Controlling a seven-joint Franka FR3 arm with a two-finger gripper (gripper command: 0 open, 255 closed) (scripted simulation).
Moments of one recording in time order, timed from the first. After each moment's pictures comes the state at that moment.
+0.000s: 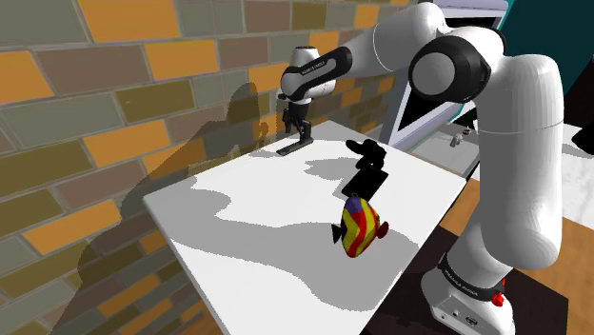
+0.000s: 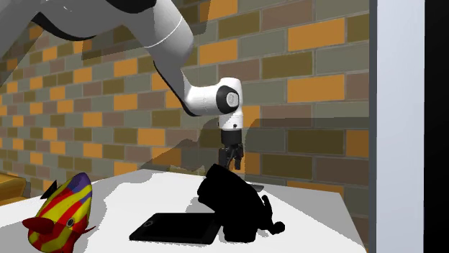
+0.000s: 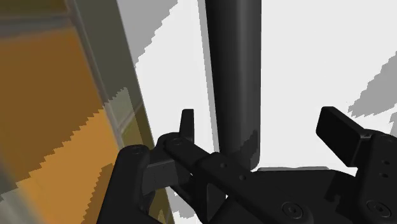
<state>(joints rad) 0.15 0.46 -0.24 -1.67 0.14 2.18 -1.61</state>
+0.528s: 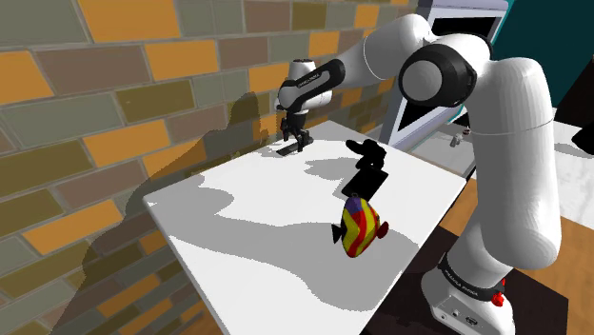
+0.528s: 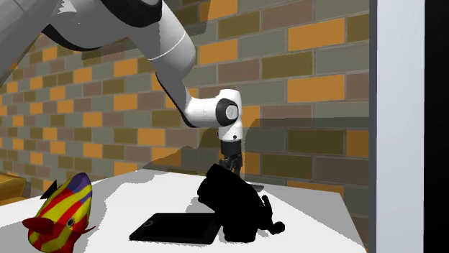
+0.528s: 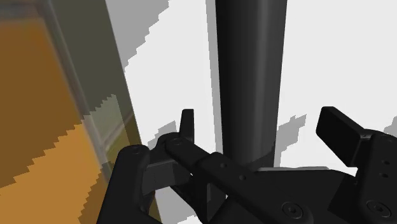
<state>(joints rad) 0.15 0.52 -0.23 -1.68 0.16 2.26 -1.64</state>
